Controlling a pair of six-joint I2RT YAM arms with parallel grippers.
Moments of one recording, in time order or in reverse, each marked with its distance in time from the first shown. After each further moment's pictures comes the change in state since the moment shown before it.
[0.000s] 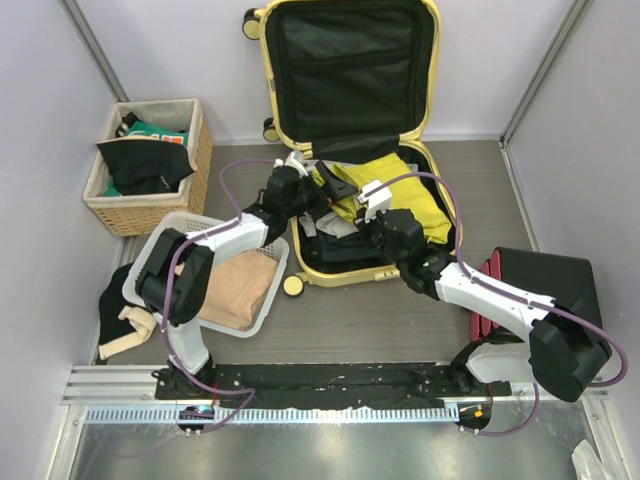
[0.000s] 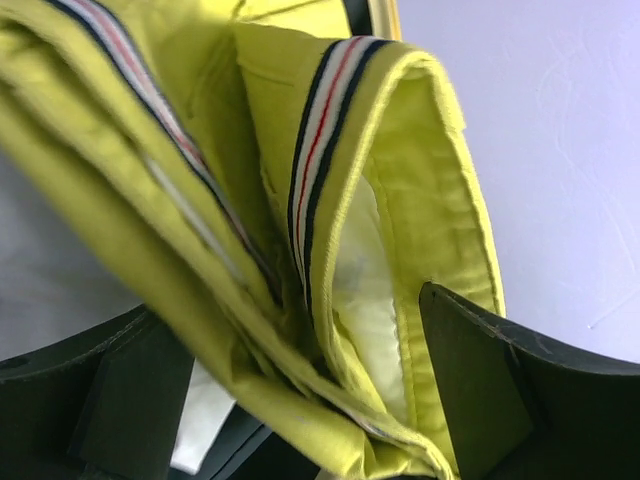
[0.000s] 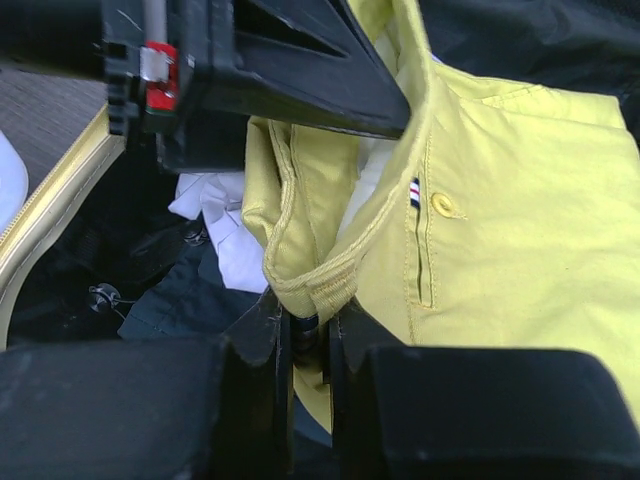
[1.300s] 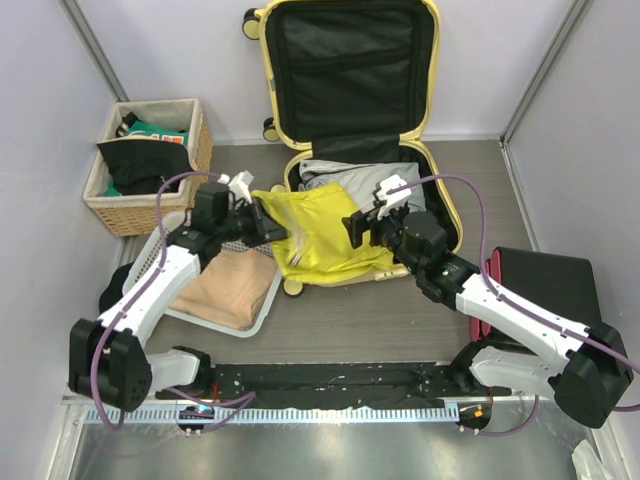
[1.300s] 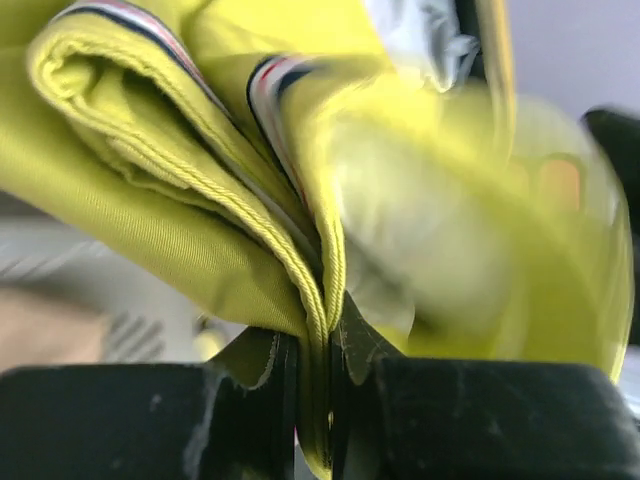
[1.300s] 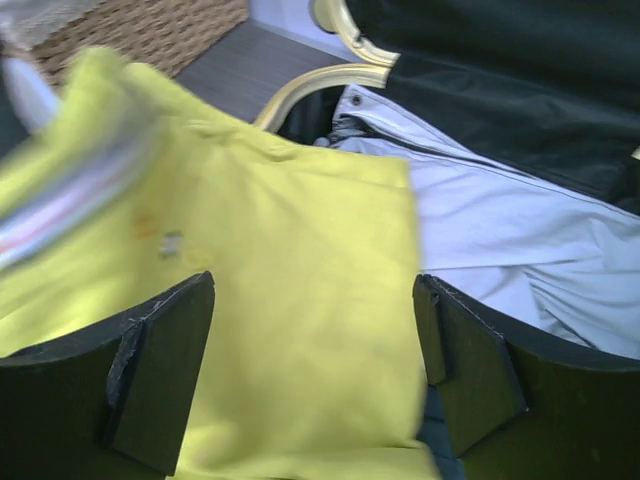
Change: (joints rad) left arm 0.195 -0.525 -0.231 -0.524 0.244 0.386; right arm 0.029 -0.179 0.010 -0.022 -0.053 0.071
